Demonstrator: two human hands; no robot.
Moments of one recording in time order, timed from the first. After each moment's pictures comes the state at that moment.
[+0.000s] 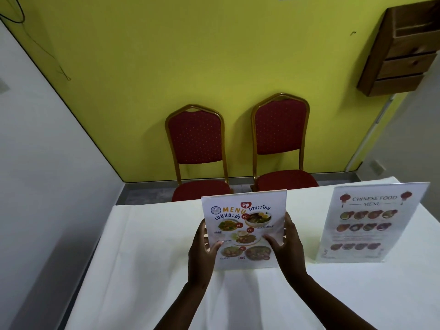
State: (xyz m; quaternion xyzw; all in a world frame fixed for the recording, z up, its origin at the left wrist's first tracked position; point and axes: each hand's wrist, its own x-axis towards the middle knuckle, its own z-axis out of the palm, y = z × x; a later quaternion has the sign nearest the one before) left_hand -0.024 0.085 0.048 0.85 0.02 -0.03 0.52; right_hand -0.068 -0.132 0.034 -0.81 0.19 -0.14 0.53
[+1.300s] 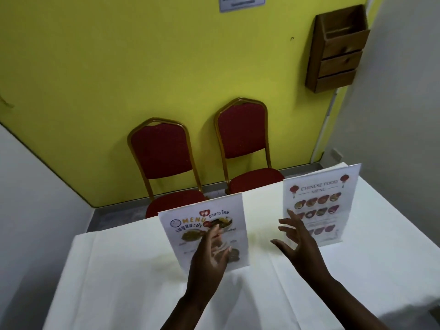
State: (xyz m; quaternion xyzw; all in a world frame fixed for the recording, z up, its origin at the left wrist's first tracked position) left_hand -0.059 0.008 0.076 0.85 -0.18 -0.02 0.49; right_hand -0.135 -0.229 0.062 -0.84 0.15 -0.18 0.48
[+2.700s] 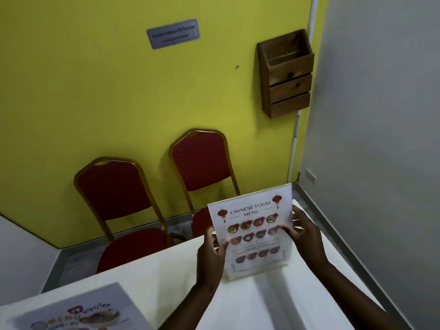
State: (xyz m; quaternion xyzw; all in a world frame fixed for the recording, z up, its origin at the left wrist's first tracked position) left_hand 0.007 -0.320 0.081 0.85 -0.13 -0.05 0.51; right_hand -0.070 -0.554 0.063 -0.78 0.21 -0.24 0.54
